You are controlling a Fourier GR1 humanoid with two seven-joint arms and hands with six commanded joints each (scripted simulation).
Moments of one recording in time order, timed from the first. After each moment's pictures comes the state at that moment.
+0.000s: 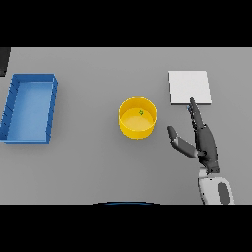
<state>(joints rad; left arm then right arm) -1.61 0.53 -0.66 -0.13 -0.31 -0.03 0.05 0.07 -0.05 0.11 -1.68 0.20 -0.03 -0.16</state>
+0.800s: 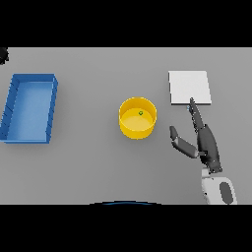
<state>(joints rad) -0.93 0.72 -0.49 -0.65 0.25 0.35 0.45 0.07 -0.08 0.12 -1.67 0.21 -0.01 -0.17</state>
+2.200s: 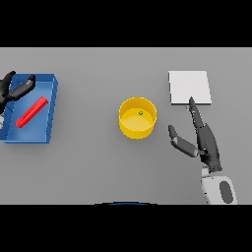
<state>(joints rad) -0.61 0.90 -0.70 -1.14 0.42 0.31 0.48 0.06 -0.09 0.12 -1.68 0.23 -0.01 -0.13</state>
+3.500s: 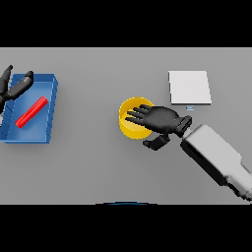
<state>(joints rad) -0.59 0.90 -0.66 -1.16 0.47 0.34 0.39 -0.58 -0.42 0.66 -1.32 0.90 0.40 -0.22</state>
